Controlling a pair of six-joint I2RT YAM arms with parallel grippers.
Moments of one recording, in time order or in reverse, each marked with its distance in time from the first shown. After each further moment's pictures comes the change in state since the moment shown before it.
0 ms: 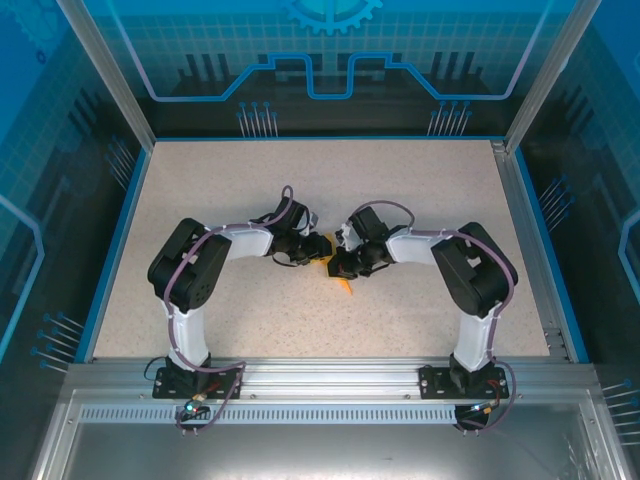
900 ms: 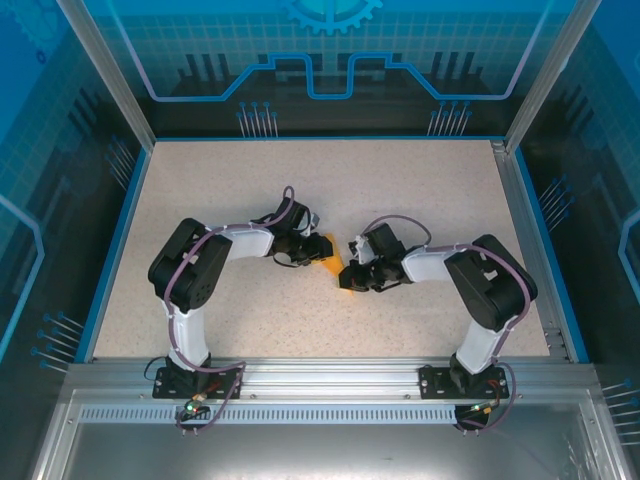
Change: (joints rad) left arm -0.002 0.002 0.000 0.000 0.000 0.004; right arm -0.019 -0.141 -0.269 0.215 0.008 0.028
